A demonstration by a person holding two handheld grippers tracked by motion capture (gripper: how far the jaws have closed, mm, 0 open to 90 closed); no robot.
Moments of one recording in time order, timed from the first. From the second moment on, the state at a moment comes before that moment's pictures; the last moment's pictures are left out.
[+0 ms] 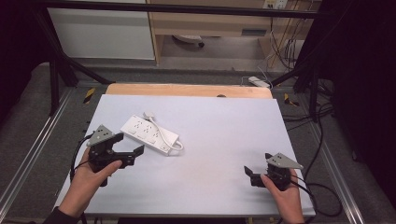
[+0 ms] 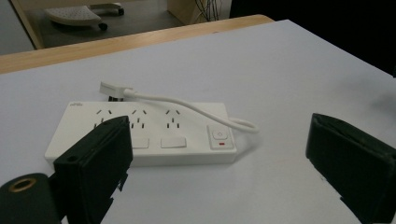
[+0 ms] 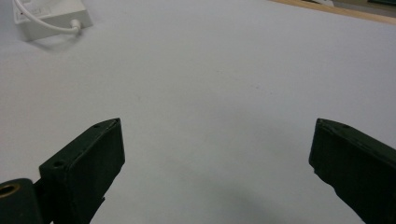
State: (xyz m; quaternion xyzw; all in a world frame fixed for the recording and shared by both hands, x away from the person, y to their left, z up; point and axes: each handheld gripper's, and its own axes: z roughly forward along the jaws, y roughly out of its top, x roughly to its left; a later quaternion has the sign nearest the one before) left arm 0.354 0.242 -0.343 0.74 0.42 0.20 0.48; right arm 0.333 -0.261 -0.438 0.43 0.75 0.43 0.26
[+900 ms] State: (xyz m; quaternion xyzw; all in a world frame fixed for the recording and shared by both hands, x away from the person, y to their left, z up) left arm 0.421 0.236 -0.351 0.73 0.45 0.20 0.47; right arm 0.333 -0.258 -0.442 0.42 0.76 0.43 0.24
